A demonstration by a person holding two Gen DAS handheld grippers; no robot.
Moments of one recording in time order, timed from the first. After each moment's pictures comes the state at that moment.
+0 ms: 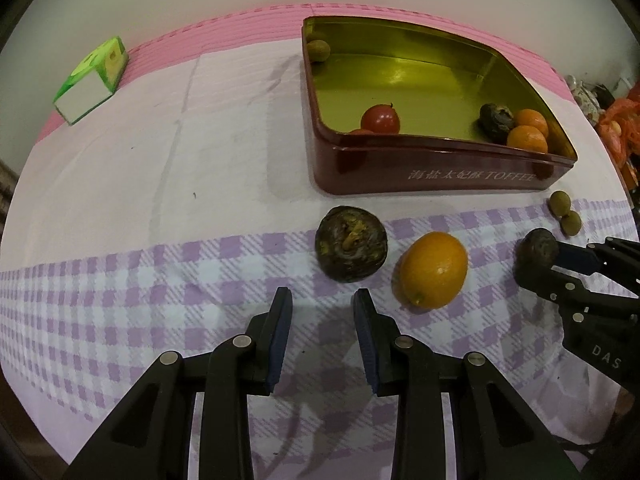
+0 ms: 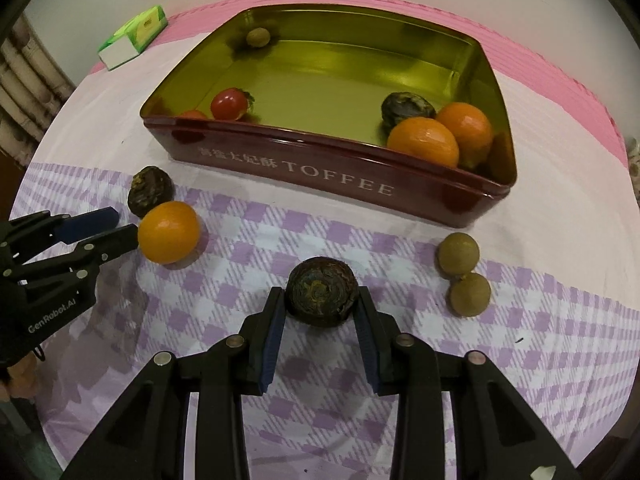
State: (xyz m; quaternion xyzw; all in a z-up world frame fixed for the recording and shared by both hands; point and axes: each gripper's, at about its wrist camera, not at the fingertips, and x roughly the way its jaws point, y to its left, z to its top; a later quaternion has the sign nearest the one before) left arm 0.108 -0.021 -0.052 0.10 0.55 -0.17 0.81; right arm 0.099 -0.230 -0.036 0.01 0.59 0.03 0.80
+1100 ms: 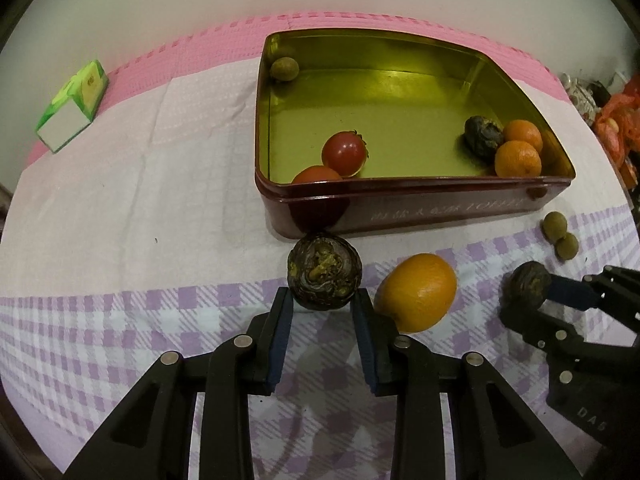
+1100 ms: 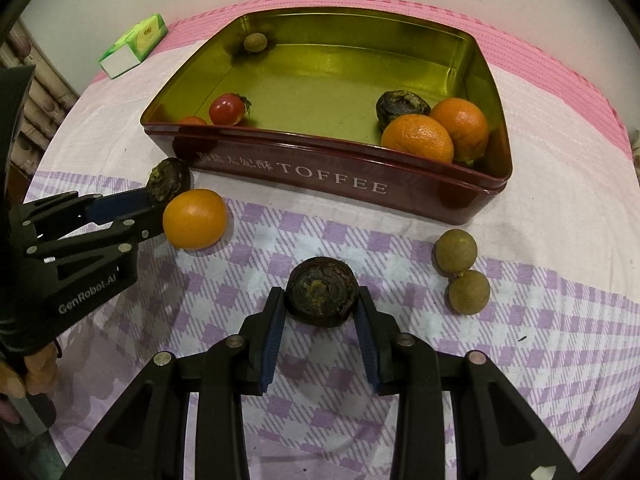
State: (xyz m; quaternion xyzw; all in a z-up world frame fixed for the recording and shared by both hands) left arm 0.129 -0.068 -0.056 0.12 0.54 -0.18 0.81; right arm 0.093 -0.239 -0.033 0.02 0.59 0.04 0.81
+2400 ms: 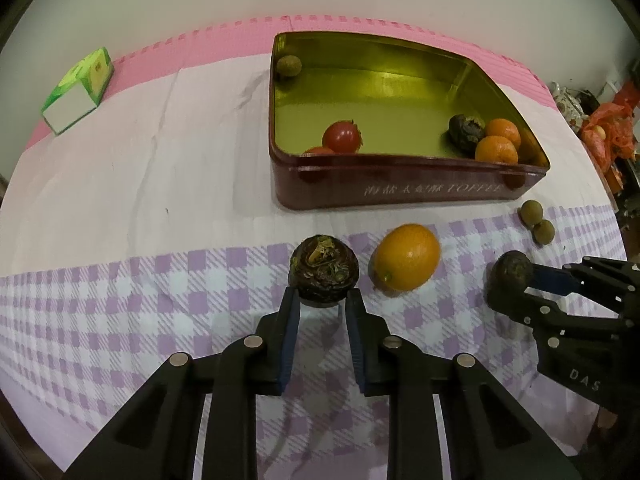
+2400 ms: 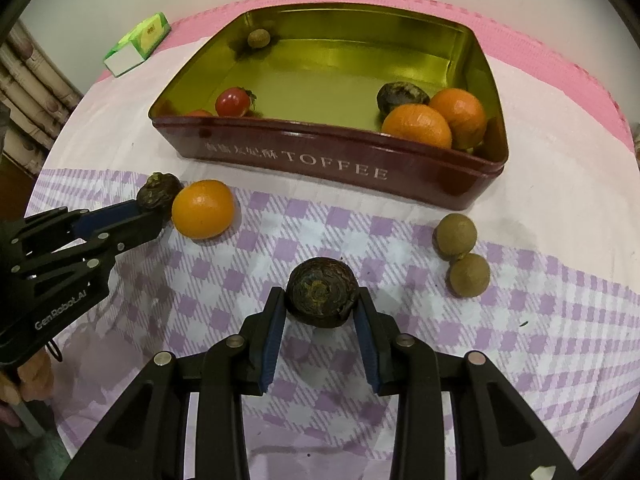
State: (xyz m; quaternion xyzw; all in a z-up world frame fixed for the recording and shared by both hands) left arm 0.099 -0.035 -0.045 0.09 0.55 -0.20 0.81; right arm 0.086 -0.239 -0.031 0.03 0.60 0.05 0.80
